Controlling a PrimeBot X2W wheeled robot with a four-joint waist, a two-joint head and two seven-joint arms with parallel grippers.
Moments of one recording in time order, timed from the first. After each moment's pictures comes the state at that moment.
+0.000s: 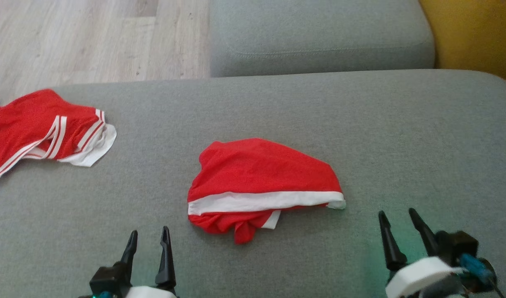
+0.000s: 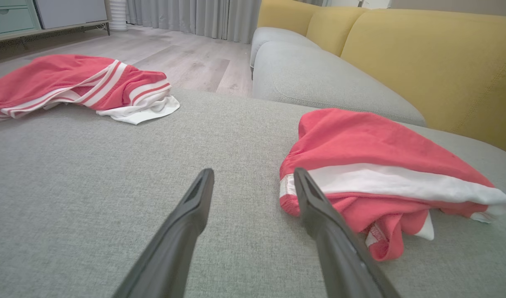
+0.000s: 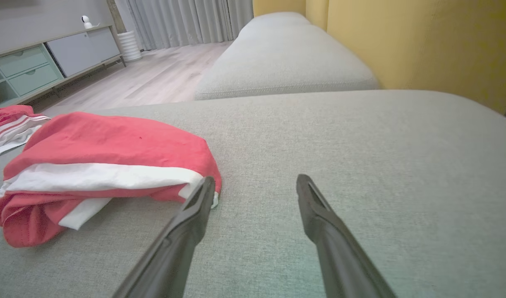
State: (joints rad) left arm 0.03 0.30 -0.56 0.19 -0.65 0.32 -0.24; right arm 0.12 -0.04 0.03 0.20 0.11 0.13 -0.07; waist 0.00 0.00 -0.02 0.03
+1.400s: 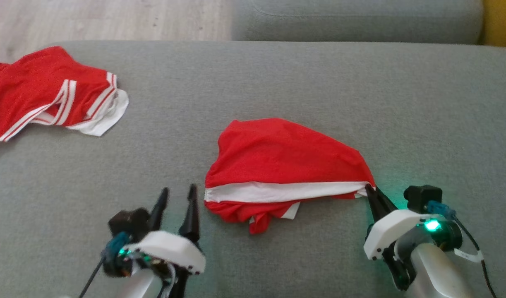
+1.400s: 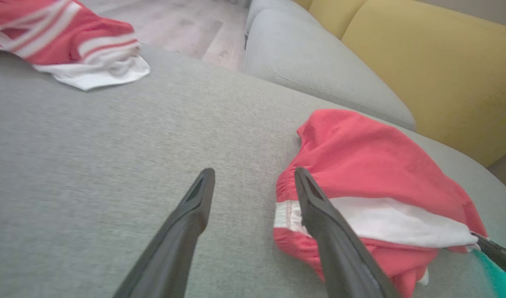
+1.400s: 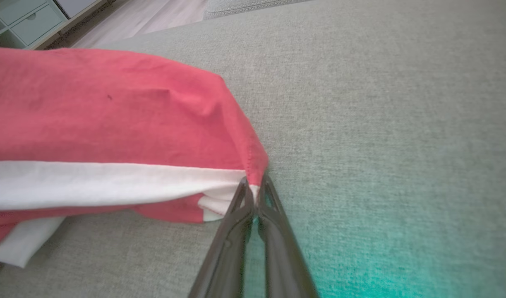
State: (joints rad) left arm -0.19 0.22 -0.59 0.30 -0.76 0.19 -0.13; right arm -0.27 -0.05 0.12 0.73 0.21 0.13 -0.06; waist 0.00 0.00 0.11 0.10
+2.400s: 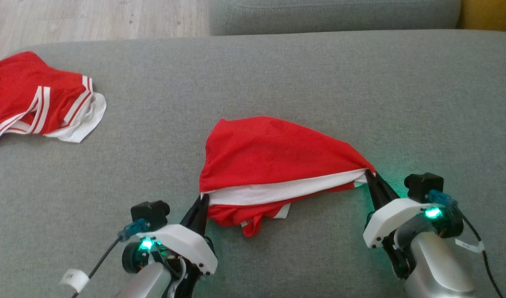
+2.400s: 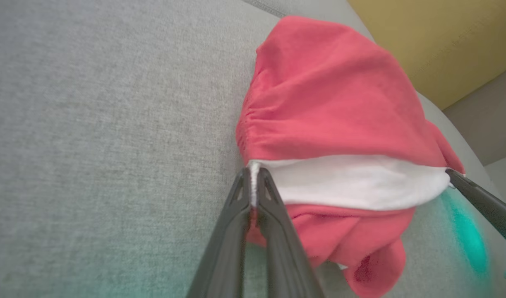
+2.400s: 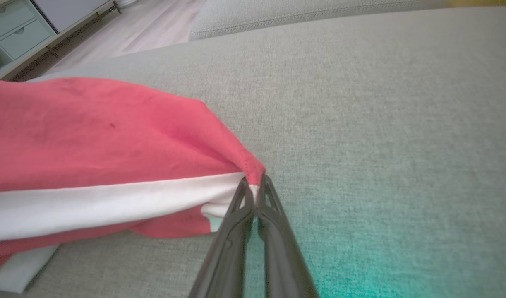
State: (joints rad) left arm -0.27 0.17 -0.65 0.45 -0.85 0.06 0.01; right arm -0.30 -0.05 0.12 0.70 0.19 0.13 -0.07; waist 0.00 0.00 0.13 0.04
